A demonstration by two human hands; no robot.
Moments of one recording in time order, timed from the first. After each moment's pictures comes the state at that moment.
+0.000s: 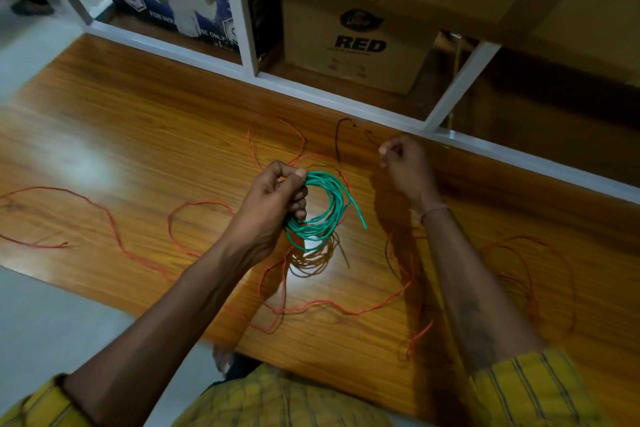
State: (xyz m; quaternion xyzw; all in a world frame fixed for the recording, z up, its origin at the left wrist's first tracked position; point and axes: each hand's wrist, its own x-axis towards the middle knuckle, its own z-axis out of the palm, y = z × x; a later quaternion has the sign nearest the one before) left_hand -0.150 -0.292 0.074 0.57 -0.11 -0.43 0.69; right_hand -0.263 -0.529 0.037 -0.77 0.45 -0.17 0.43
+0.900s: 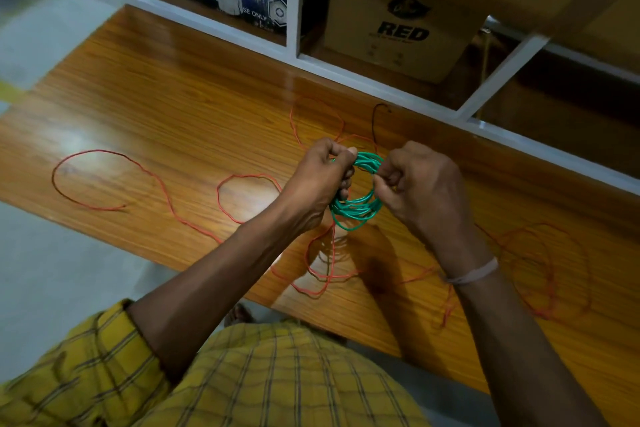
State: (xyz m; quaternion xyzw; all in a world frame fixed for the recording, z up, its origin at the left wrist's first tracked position) left_hand -0.139 -0.266 0.102 0.62 -0.13 -0.45 0.63; right_hand -0.278 -0.369 0.134 -0.95 0.21 -0.17 0.13
